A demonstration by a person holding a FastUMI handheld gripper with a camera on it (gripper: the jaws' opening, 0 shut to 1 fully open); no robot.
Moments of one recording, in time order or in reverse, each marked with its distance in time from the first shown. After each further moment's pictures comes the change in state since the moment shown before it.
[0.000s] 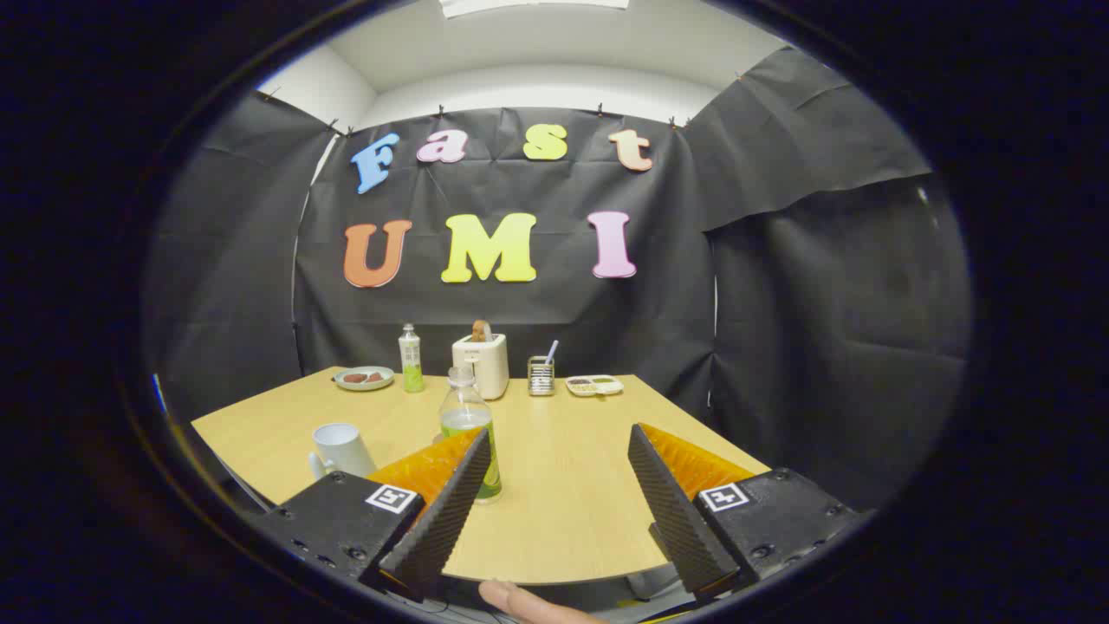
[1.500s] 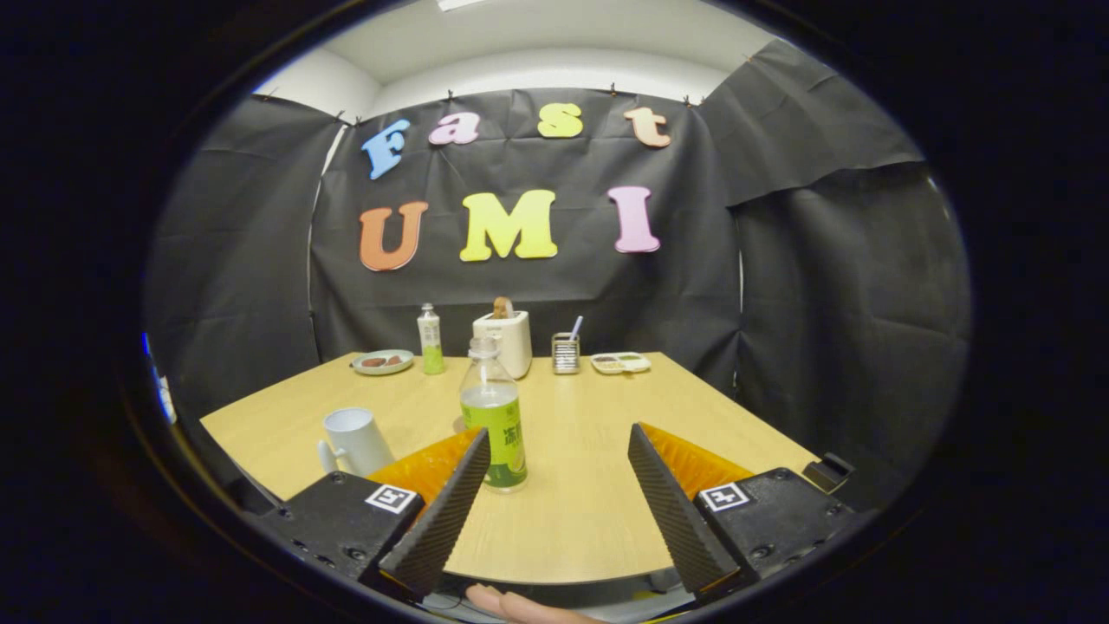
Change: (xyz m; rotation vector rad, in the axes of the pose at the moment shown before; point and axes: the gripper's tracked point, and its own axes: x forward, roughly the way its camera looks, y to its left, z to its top) arm 0.028 0.031 -0.029 -0.008 0.077 0.100
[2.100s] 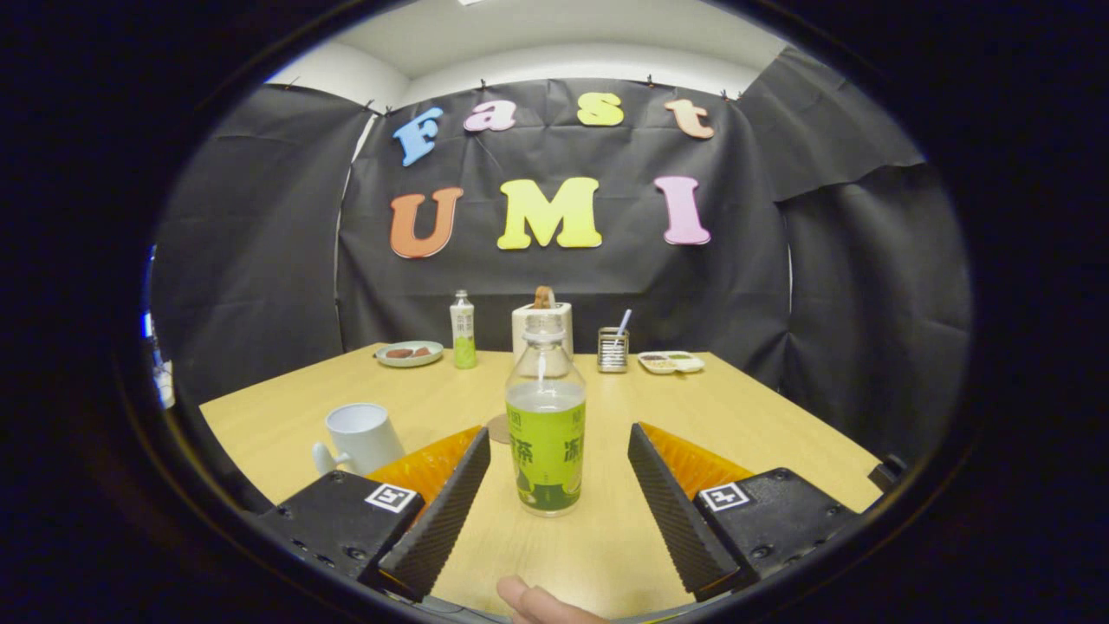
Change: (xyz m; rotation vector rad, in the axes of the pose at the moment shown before) arm 0.080 0.047 -0.015 -0.032 0.009 0.080
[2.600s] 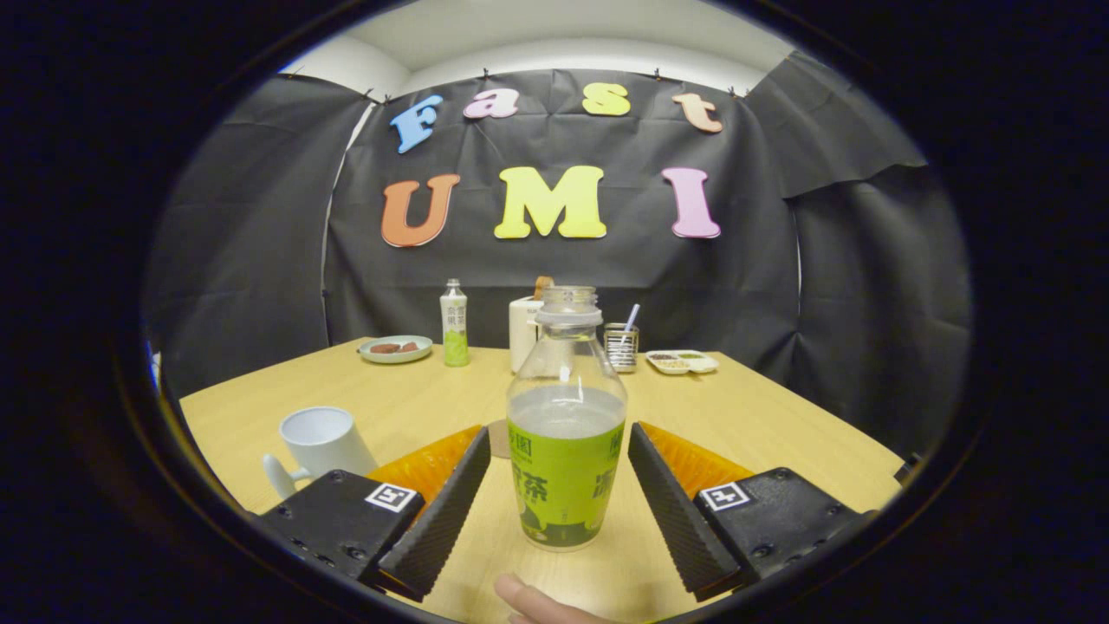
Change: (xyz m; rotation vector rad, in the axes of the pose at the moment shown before) arm 0.065 0.007 0.000 -0.021 -0.013 -0.046
